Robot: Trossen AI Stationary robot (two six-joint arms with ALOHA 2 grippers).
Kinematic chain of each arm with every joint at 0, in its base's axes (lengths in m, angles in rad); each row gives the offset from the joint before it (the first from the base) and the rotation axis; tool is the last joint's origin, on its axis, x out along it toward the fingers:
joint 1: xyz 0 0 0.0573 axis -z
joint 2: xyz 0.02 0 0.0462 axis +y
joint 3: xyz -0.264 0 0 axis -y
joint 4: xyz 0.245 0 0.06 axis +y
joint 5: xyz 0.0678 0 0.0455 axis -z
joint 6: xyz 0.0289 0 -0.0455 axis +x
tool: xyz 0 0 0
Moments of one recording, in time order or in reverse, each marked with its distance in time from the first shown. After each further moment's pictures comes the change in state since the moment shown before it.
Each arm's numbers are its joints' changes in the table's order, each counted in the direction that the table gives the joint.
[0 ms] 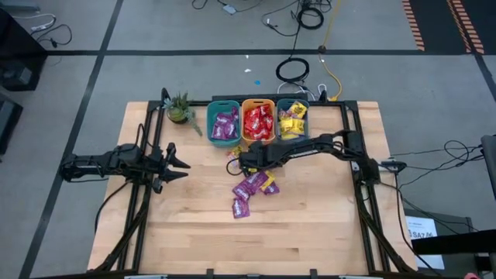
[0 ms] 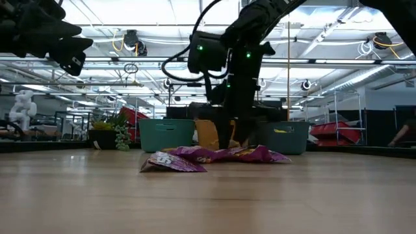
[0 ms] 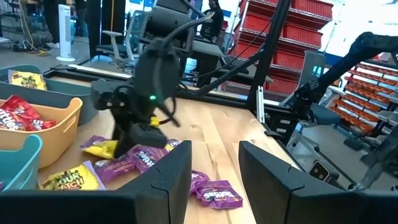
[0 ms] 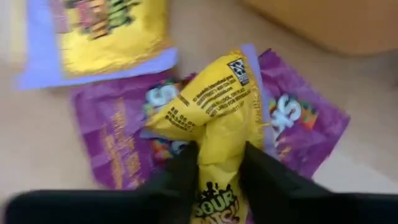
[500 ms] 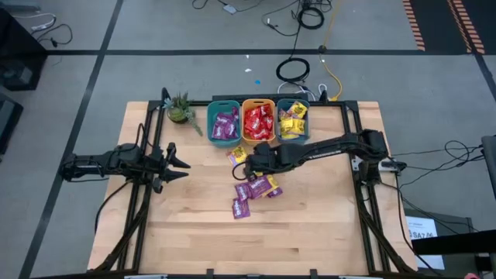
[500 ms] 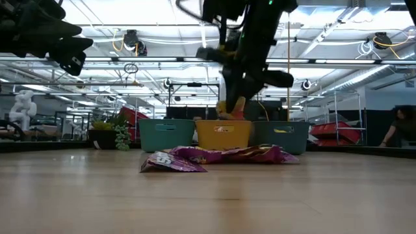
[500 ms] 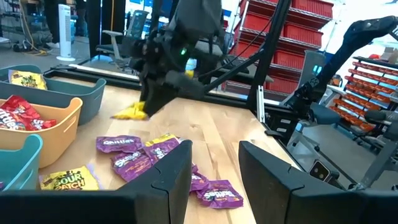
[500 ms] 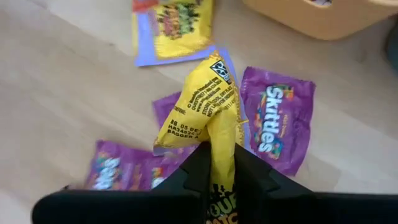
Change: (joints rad) left arm 0.000 0.001 0.000 0.000 0.000 0.001; right arm -0.069 -0.251 -0.007 0.076 0.019 0.064
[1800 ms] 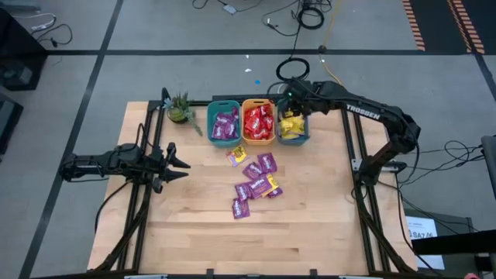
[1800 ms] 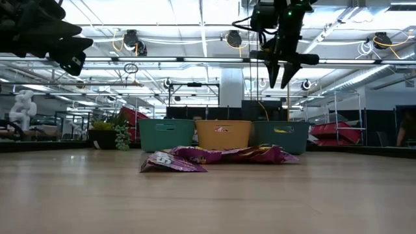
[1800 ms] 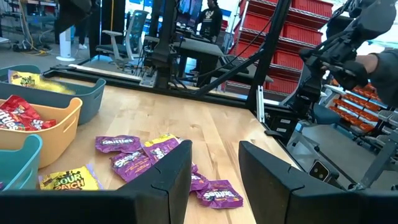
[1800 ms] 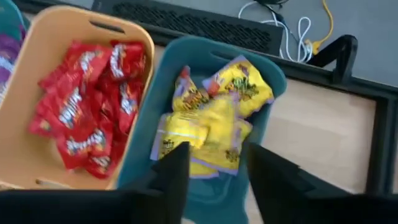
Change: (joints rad) left arm 0.000 0.000 0.000 0.000 0.000 0.000; right arm 0.570 -0.309 0.002 0.283 0.042 -0.357
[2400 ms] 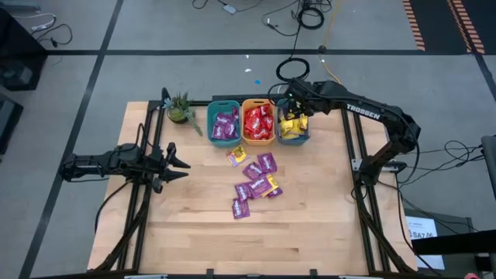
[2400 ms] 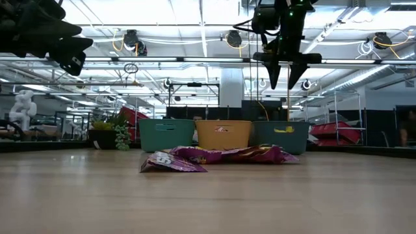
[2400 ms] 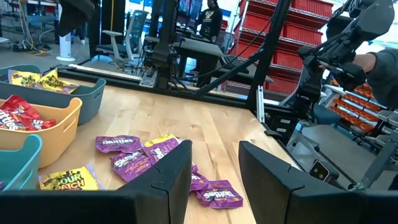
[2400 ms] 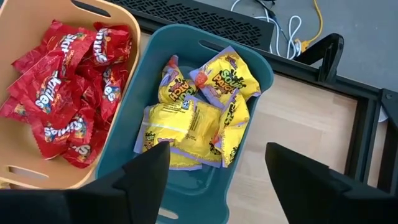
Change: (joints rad) left arm 0.000 0.000 0.000 0.000 0.000 0.000; right arm 0.006 0.000 0.000 0.046 0.008 -0.047
